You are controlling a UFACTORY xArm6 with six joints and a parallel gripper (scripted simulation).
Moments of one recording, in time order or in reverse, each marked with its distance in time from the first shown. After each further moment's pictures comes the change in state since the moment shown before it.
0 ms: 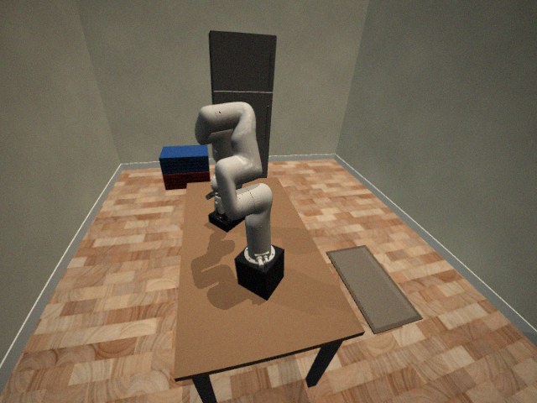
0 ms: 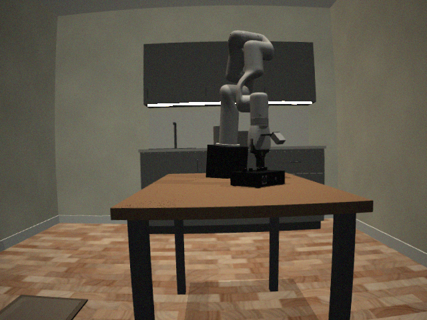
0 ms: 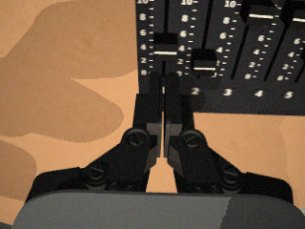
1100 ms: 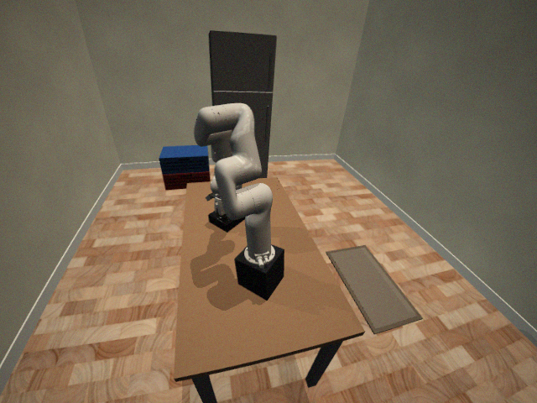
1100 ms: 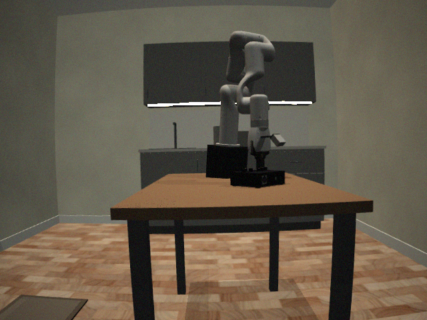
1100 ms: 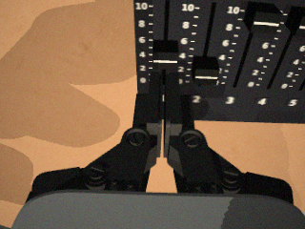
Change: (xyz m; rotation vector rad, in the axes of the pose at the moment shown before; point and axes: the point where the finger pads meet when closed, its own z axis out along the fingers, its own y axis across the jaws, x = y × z) arm 0.000 0.000 0.008 0.000 0.000 0.000
